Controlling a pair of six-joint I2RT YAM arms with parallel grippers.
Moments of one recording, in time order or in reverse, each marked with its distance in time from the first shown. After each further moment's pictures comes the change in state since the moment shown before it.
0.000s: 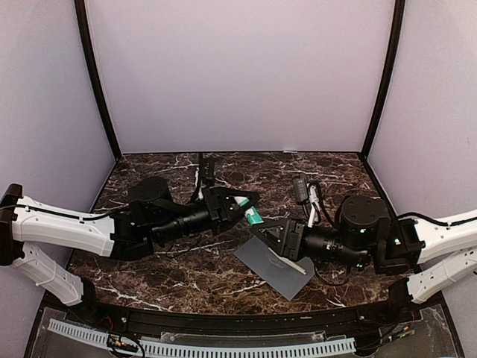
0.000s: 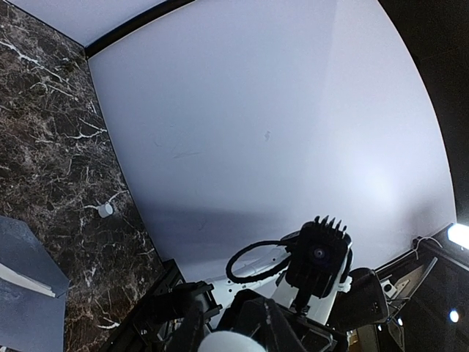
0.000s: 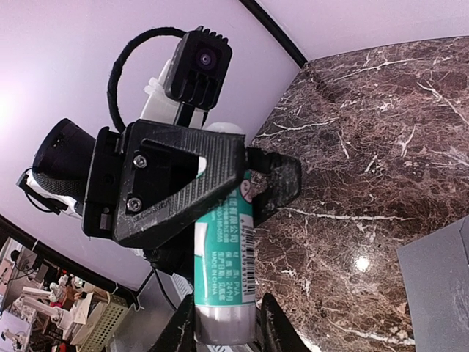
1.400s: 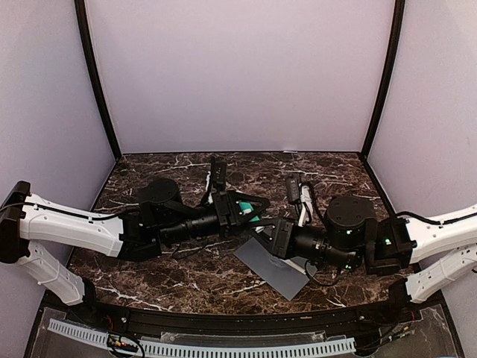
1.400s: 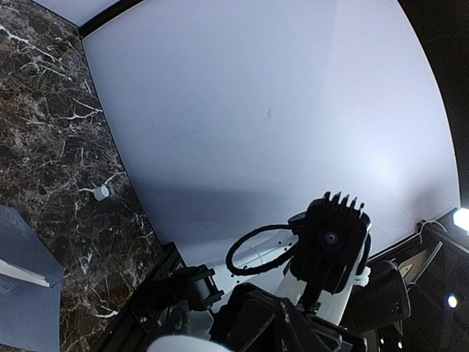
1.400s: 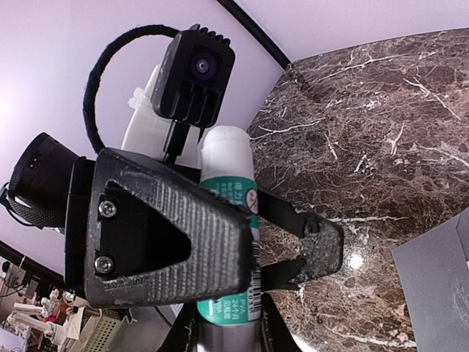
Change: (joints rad) left arm -0.013 0.062 0.031 0.009 0.060 0.006; right arm 0.000 0.078 0.044 -0.007 0.062 0.033
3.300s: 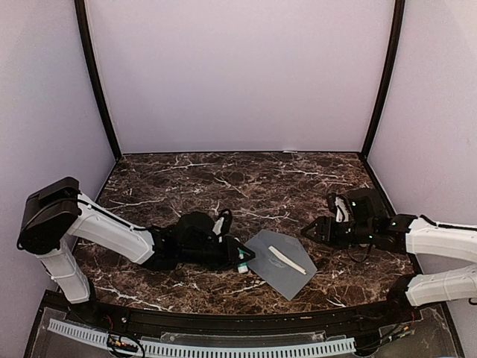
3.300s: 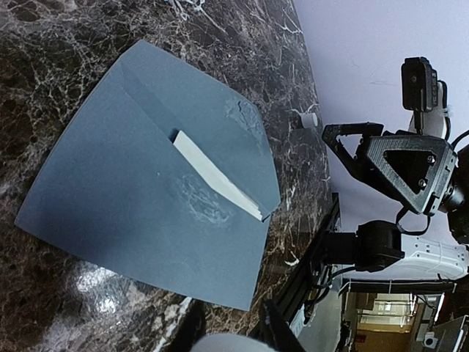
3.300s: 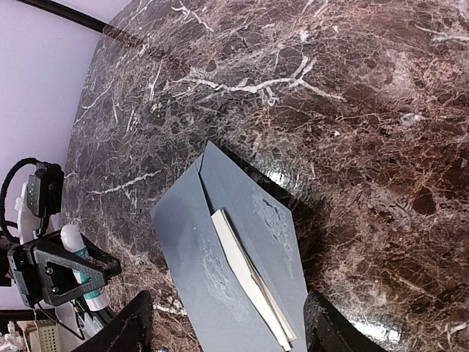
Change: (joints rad) left arm 0.089 0.263 -0.110 -0.179 0.065 0.027; right arm -0.765 -0.133 -0.325 -0.269 -0.596 -0.101
